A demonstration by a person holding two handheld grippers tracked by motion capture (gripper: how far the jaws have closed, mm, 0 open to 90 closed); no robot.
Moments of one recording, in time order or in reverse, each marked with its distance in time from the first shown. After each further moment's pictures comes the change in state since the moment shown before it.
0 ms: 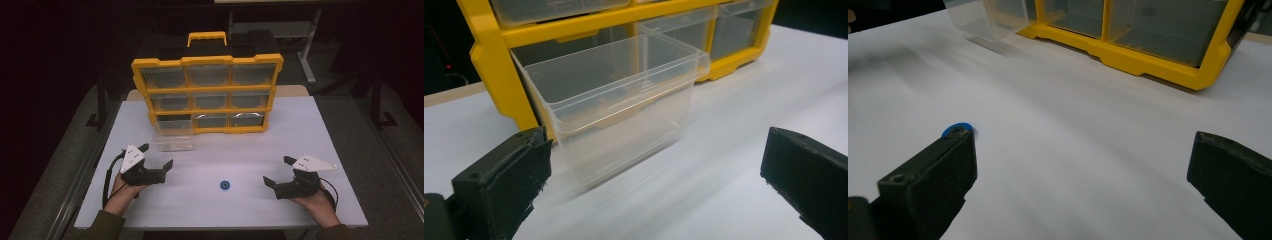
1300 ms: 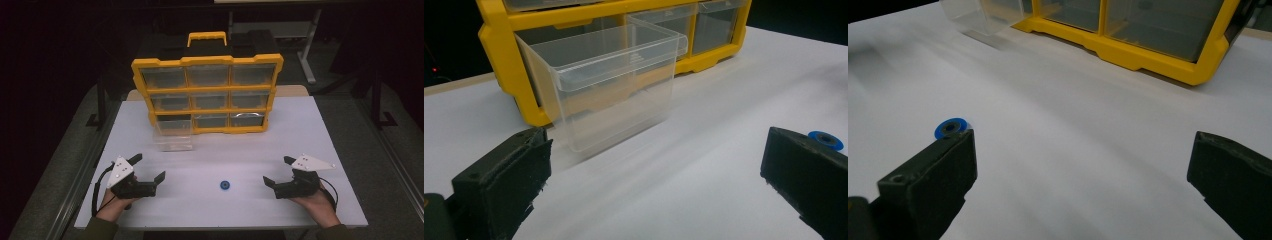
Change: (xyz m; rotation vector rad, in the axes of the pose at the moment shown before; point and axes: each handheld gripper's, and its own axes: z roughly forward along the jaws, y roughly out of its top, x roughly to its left) left arm 0.001 -0.021 -0.028 -0.036 -0.037 -0.011; right arm 0.000 0.001 0.001 0.021 -0.017 -0.004
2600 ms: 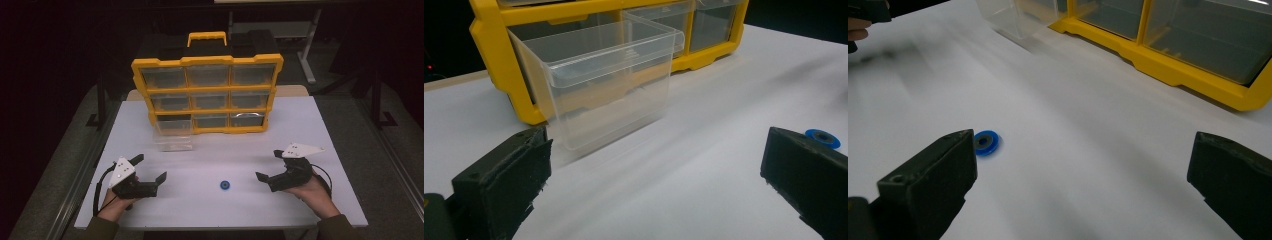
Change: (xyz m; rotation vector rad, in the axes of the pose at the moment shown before) left arm -0.002 -0.001 0.001 0.017 -0.009 -0.010; right arm 0.002 0.036 0.013 0.085 0.130 -0.035
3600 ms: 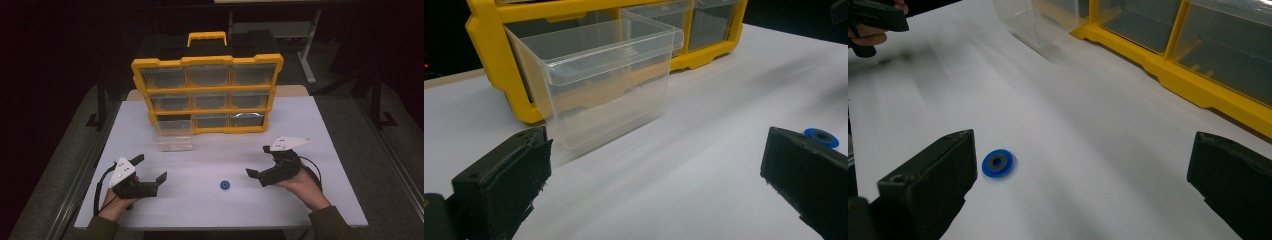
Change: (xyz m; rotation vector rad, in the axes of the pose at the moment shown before) left arm 0.000 -0.001 0.001 0.005 -0.006 -0.004; right arm 0.006 0.022 0.020 0.037 0.059 -0.022
